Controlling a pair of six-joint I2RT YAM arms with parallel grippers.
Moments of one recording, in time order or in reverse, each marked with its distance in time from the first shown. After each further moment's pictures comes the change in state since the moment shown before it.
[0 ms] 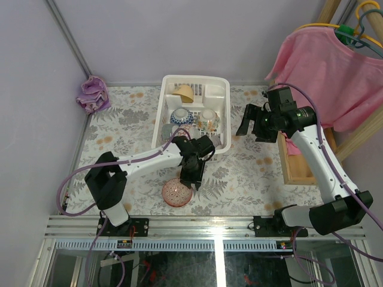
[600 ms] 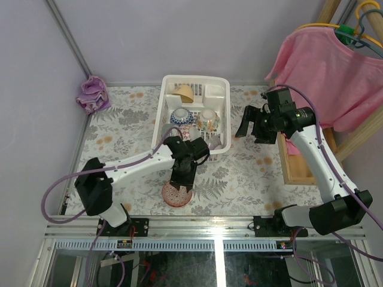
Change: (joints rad) left arm -0.019 -0.072 -0.006 -0.143 -0.110 -0.017; right arm -0.001 0.000 -0.018 0.000 -0.025 -0.003
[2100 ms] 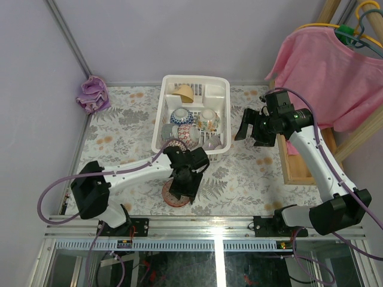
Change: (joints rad) left arm -0.065 -0.094 -0.126 0.093 0.127 0.048; right arm 0.000 -0.001 -0.039 0.004 -0.018 0.002
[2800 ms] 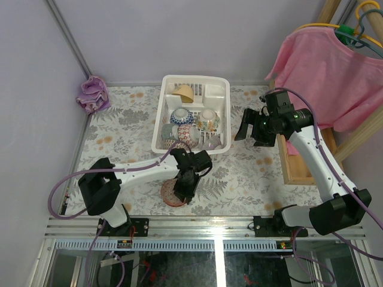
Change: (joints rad) left arm -0.011 0.087 -0.024 0.038 -0.005 0.045; right arm 0.000 0.000 -0.001 0.000 0.000 0.000
